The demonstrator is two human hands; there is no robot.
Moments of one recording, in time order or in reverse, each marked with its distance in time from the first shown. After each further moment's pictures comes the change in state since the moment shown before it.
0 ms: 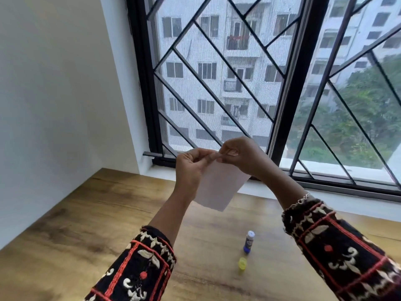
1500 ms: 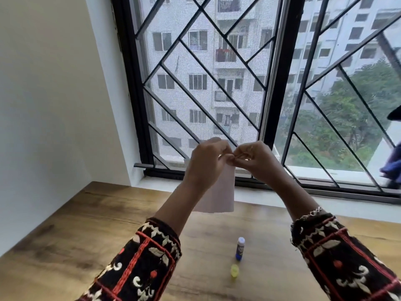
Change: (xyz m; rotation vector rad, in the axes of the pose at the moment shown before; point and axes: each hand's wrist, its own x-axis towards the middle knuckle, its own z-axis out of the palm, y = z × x) left_hand 0.002 0.051 0.052 0.902 -0.179 0.579; right_hand -0.030 0.014 -0.037 0.202 0.128 -0.006
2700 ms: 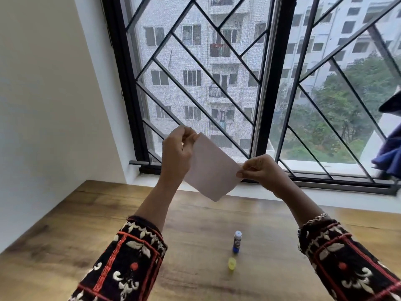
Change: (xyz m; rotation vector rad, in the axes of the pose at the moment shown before) left_hand -0.002 -0.035 -0.013 -0.267 0.291 -0.228; right_hand -0.028 0.047 -0.003 0.137 -0.036 0.234
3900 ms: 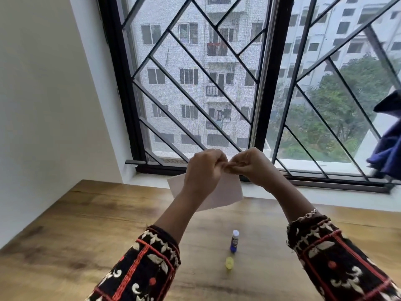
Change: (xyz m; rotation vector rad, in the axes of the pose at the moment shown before) left_hand -0.034 0.009 0.037 0.237 -0.320 0.117; right_hand 0.007 -0.025 0.010 -0.145 -0.055 -0.075
